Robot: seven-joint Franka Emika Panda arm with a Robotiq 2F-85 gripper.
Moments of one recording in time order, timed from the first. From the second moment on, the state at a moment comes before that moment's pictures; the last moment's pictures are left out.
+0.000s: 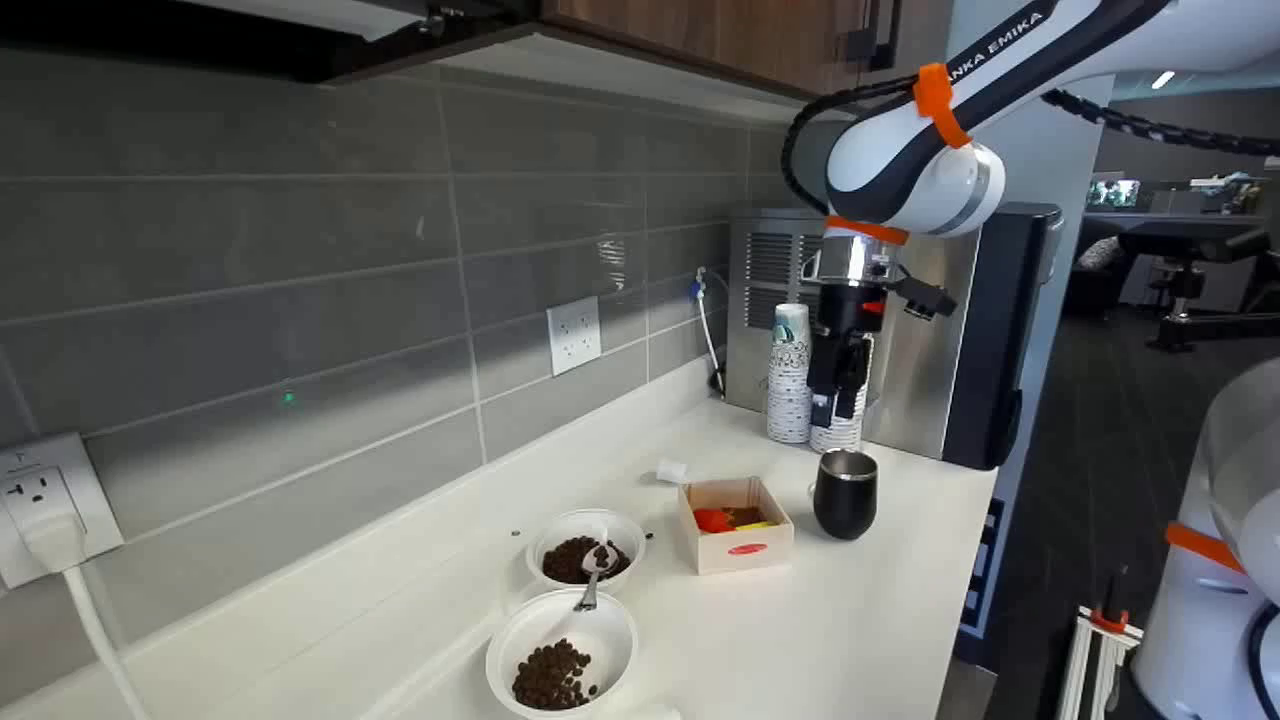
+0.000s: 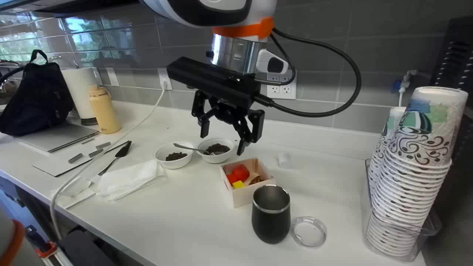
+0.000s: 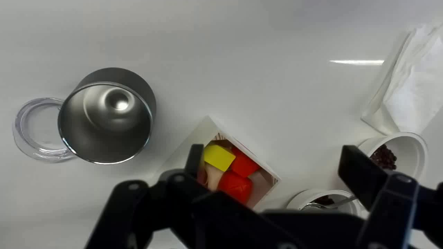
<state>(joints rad) 0.00 -0.47 -0.37 -2.62 0.07 2.06 -0.48</state>
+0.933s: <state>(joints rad) -0.05 -0.49 -0.31 -2.63 0.06 2.06 -0.48</state>
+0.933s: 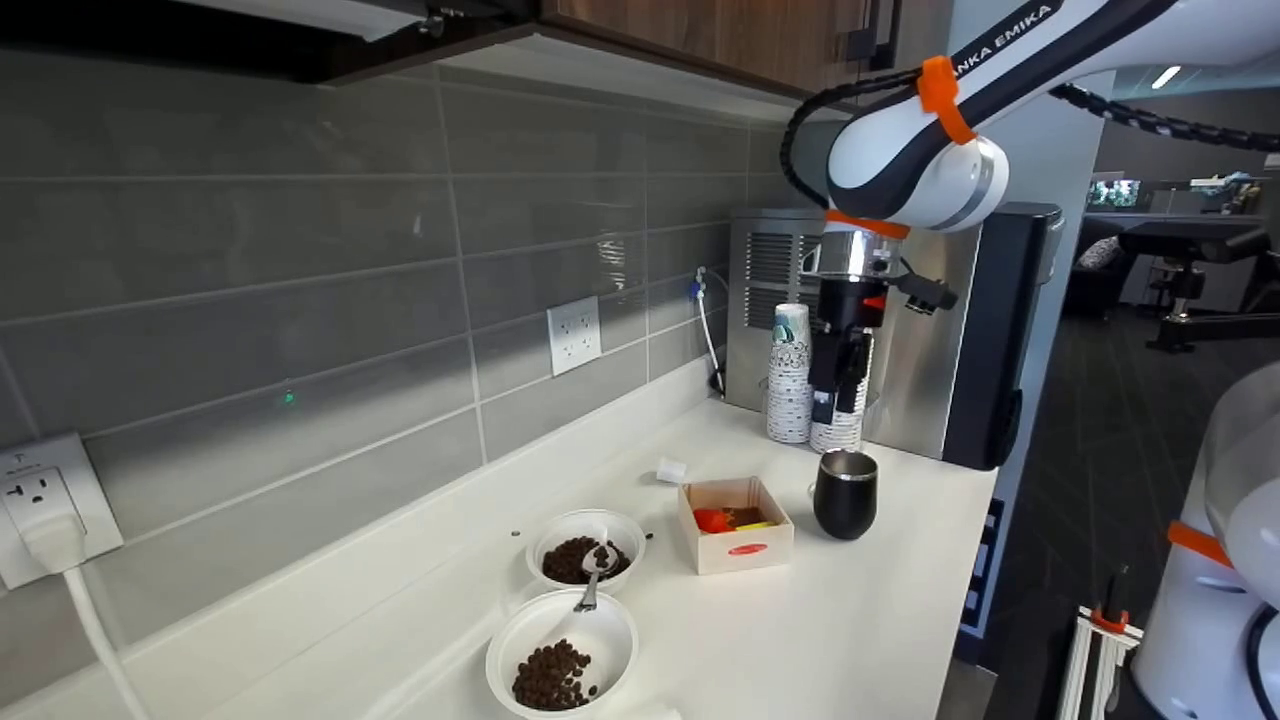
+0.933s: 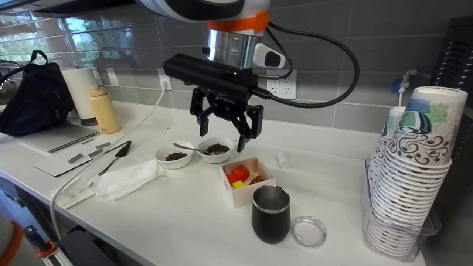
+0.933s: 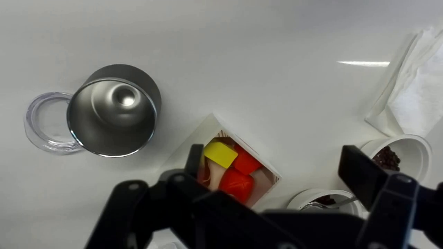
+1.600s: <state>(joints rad) -0.15 -0.86 -0.20 -2.65 -0.07 1.98 -0.42</state>
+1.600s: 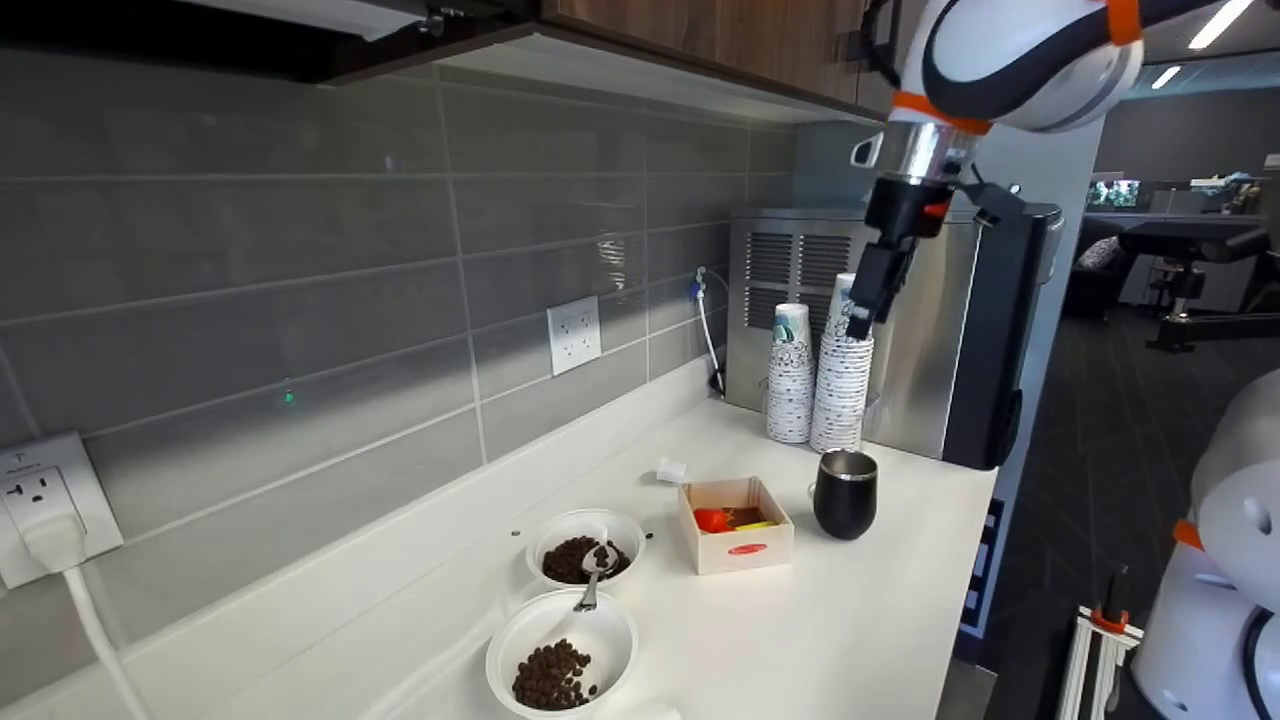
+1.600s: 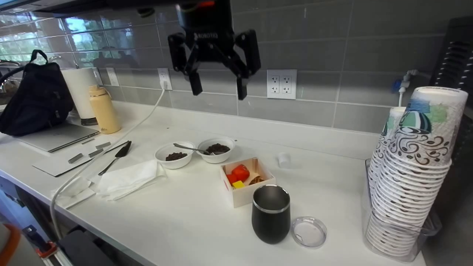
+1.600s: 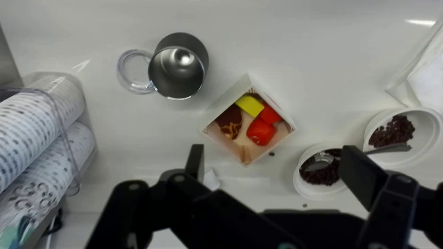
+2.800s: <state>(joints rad) -0.25 -1.18 -0.13 -2.39 -0.20 2.35 -0.07</state>
